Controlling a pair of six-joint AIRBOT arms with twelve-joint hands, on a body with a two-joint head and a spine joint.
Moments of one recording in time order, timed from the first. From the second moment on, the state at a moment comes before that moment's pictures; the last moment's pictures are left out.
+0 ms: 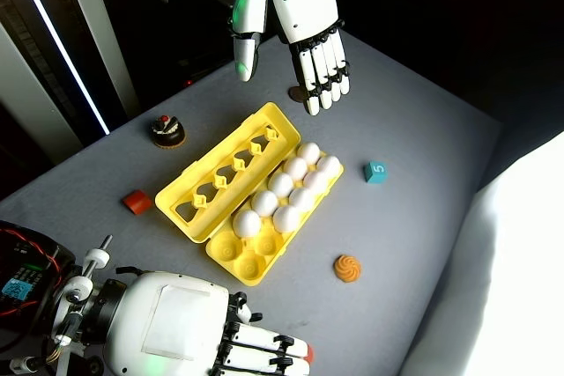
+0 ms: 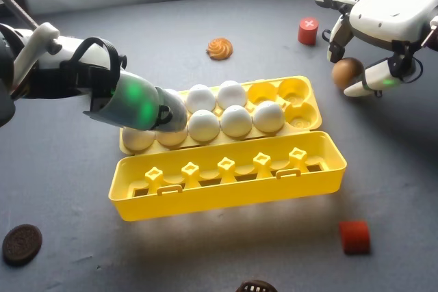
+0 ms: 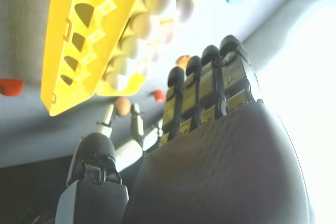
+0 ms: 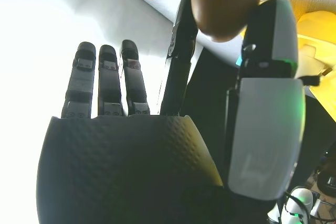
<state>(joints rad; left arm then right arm) 0.02 -0.82 0.60 0.73 1.08 -0.11 -0.50 -1.24 1.44 0.25 0.49 -1.31</state>
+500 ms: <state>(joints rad) 0.02 -0.82 0.60 0.73 1.08 -0.11 -0.52 -1.24 1.44 0.23 0.49 -1.31</state>
